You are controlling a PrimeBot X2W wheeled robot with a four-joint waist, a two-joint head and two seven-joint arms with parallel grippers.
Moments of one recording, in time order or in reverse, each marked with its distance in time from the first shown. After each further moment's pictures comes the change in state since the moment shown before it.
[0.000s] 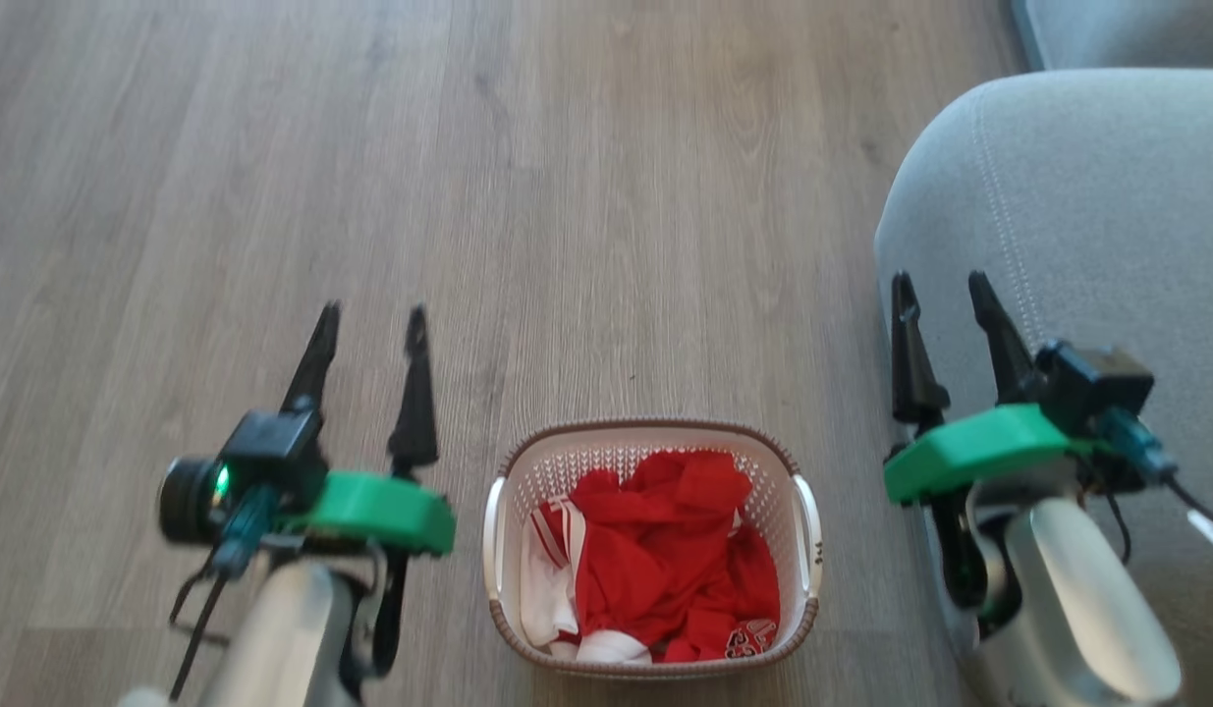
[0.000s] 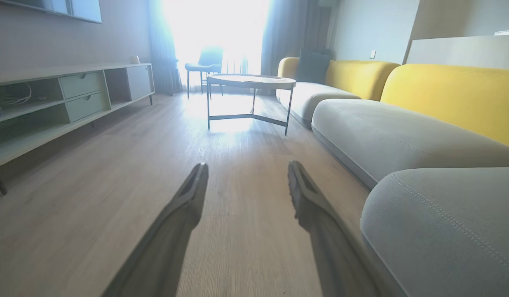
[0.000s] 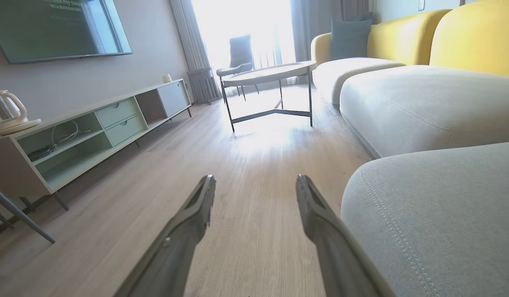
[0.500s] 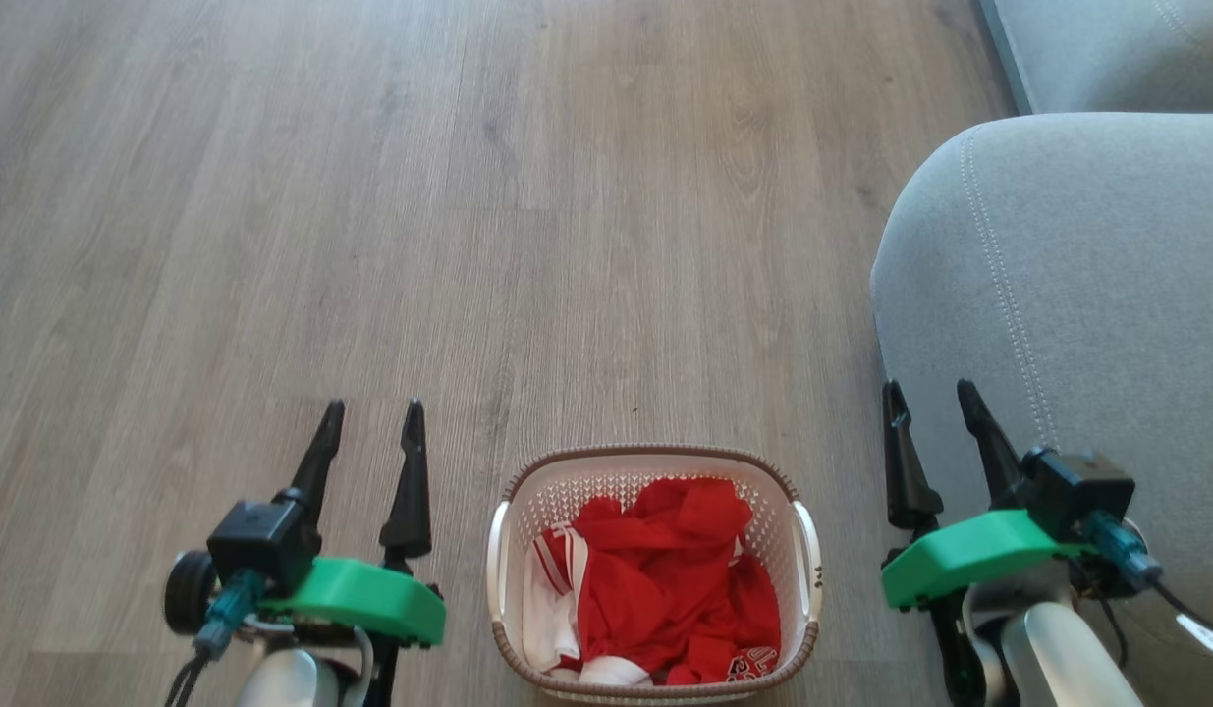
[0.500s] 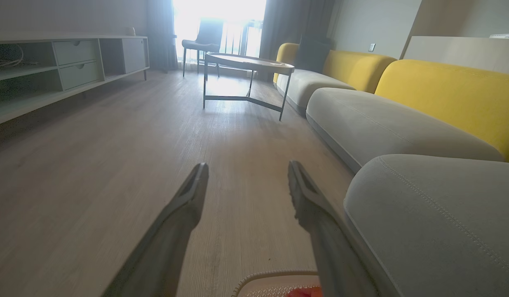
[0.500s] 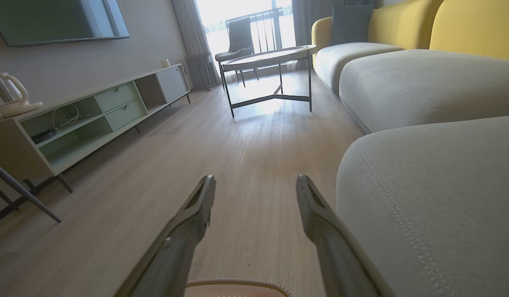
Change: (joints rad) left arm 0.193 -0.046 0.112 -0.022 0.003 -0.124 0.000; right arm 0.210 0.009 -0.001 -0.099 -0.024 0.000 0.000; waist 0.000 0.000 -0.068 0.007
